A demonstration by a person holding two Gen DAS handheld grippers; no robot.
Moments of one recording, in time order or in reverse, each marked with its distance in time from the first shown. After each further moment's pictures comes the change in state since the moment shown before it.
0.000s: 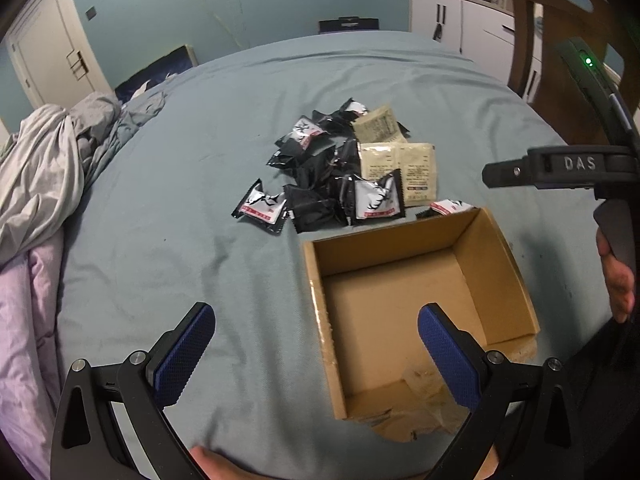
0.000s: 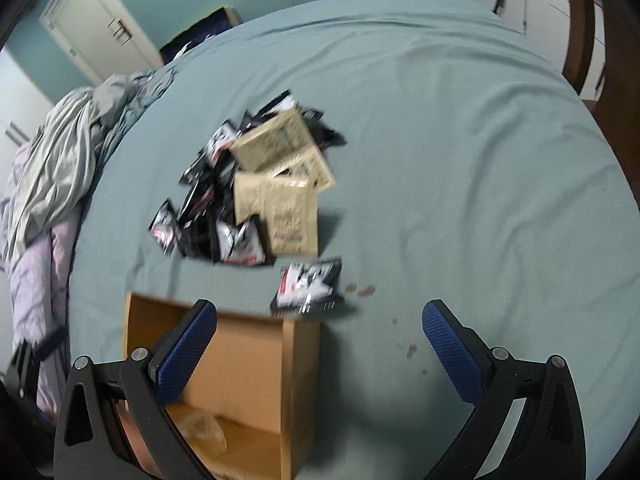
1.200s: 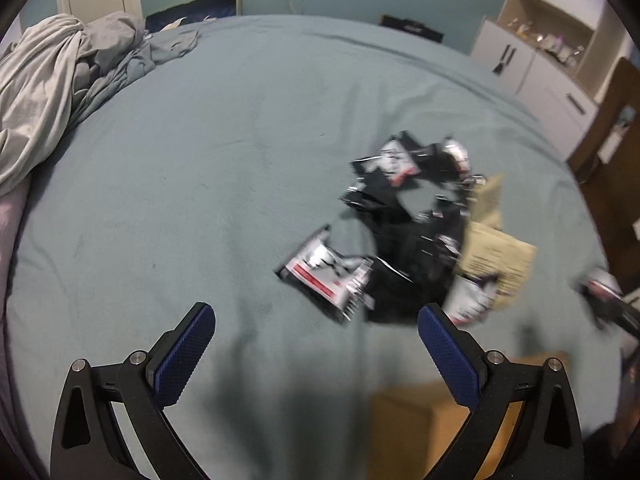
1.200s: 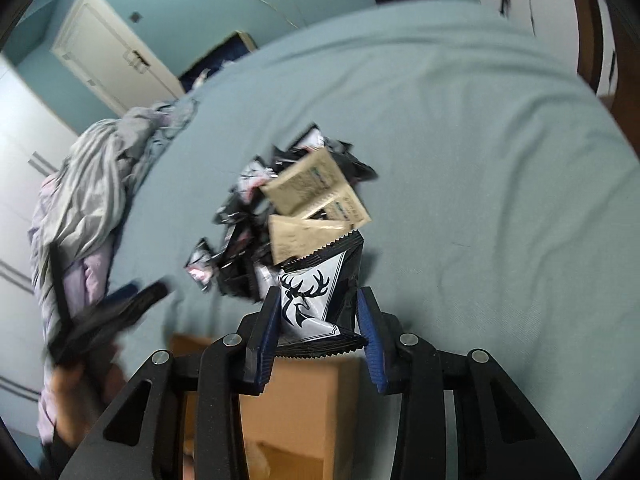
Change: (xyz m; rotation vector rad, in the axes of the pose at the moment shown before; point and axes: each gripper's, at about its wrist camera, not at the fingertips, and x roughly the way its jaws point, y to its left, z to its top) left arm 0.117 0.095 0.073 -0.277 0.080 -0.059; right arm -0.023 -0.002 0.013 0.022 -0.082 0.137
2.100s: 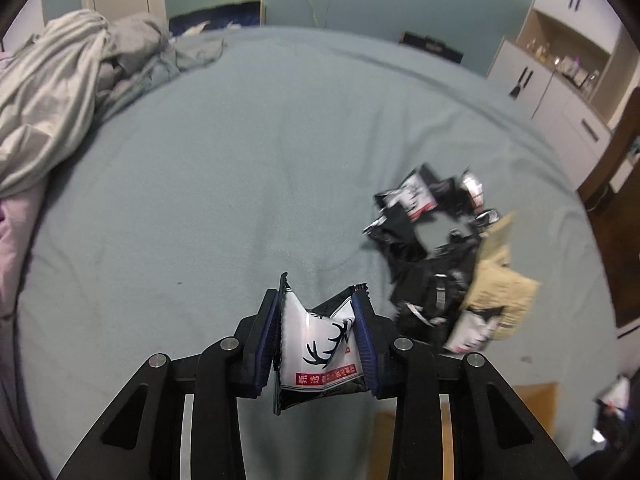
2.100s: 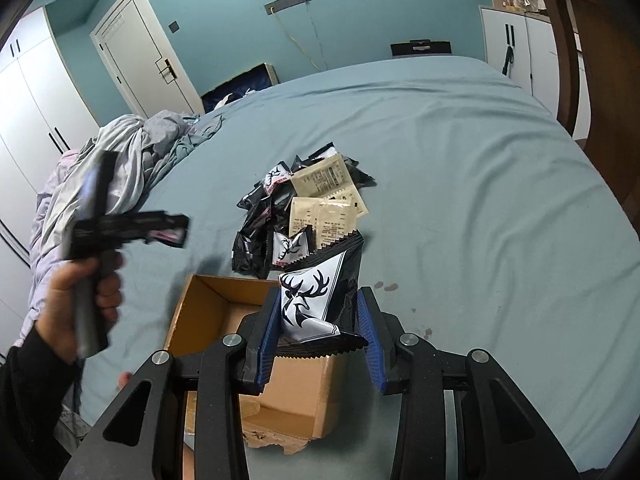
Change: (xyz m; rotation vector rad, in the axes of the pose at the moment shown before) left arm -0.042 0.014 0.012 -0.064 -0.069 0.002; right arm -0.048 0.014 -0.100 -0.136 -0.165 -0.046
